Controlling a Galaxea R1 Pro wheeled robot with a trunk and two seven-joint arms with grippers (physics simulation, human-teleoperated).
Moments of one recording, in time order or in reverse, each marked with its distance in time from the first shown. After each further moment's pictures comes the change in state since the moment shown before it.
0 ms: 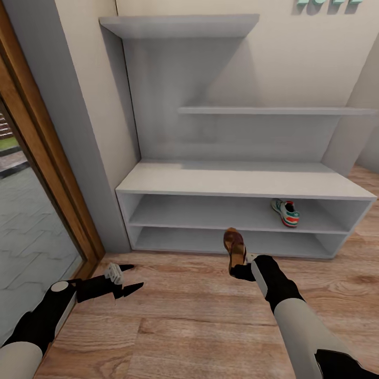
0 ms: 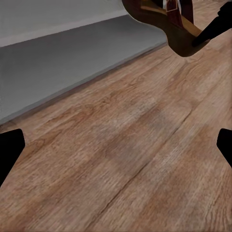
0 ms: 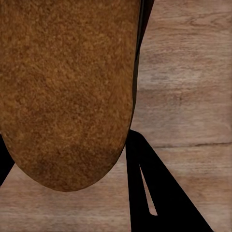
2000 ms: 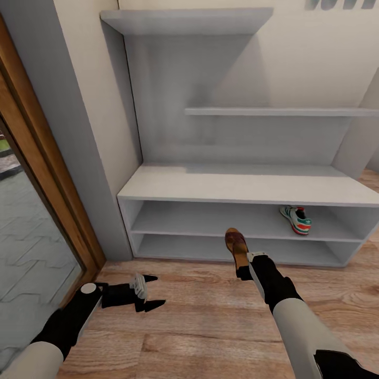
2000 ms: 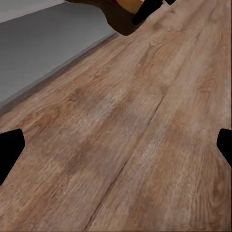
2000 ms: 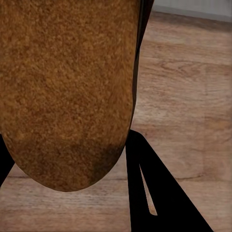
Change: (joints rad) left arm 0.000 -0.073 -0.199 0.003 -0.015 0.001 -0.005; right arm 0.000 0.001 0.039 0.000 0.223 -0.007 -0.005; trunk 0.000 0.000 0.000
